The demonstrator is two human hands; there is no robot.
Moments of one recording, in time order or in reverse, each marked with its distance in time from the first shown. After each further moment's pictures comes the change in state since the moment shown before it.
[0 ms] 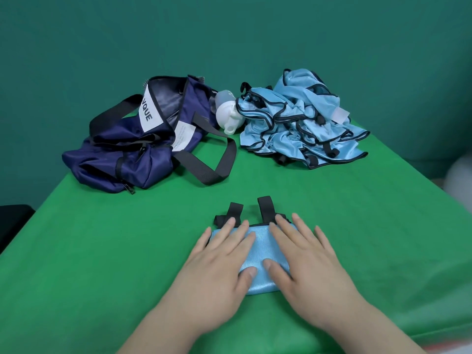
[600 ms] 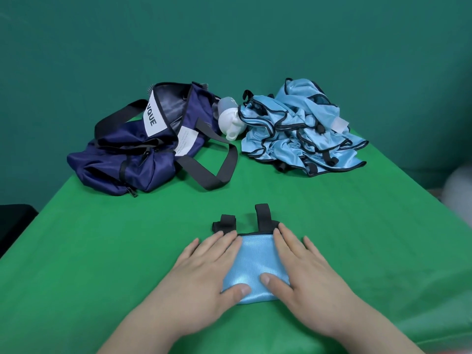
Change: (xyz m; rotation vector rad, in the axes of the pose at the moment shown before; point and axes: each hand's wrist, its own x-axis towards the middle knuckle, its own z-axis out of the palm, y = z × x) left_hand -0.009 -0.009 -0.019 0.011 -0.196 -0.065; right_hand -0.001 0.005 -0.009 -0.007 -0.161 -0.068
